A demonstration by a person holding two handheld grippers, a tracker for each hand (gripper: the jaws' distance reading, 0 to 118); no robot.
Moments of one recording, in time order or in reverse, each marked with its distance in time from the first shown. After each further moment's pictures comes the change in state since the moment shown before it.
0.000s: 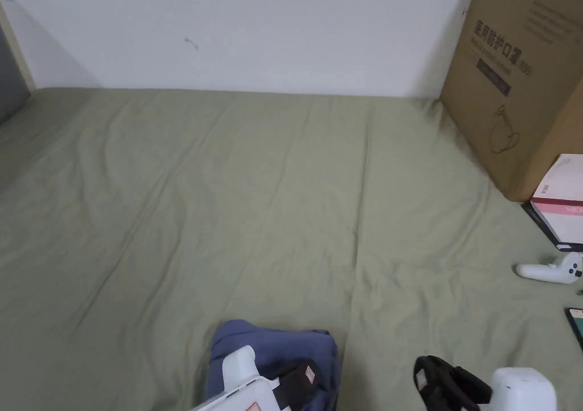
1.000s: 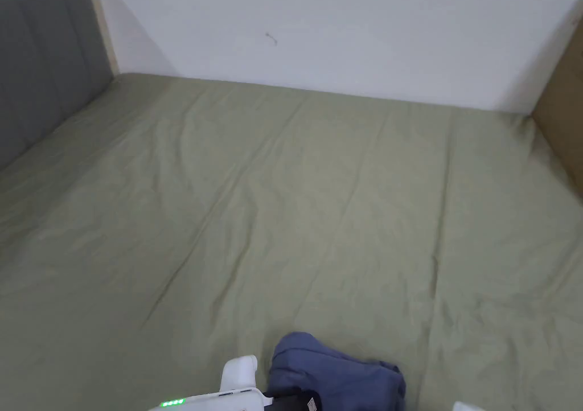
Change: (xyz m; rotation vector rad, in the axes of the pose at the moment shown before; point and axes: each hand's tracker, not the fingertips) left arm -0.086 0.068 0.041 -0.178 0.083 -0.006; right arm -0.006 -0.051 -0.139 -0.361 0.400 -0.197
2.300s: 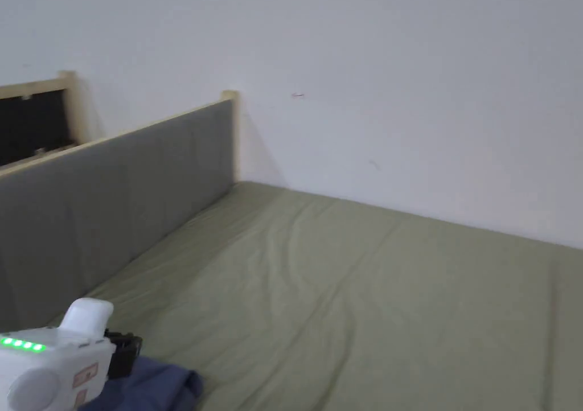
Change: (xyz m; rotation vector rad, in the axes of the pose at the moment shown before) left arm -0.048 0.118 0.319 0.438 0.790 -0.446; right arm -0.075 0.034 0.059 0.149 -0.119 0.159
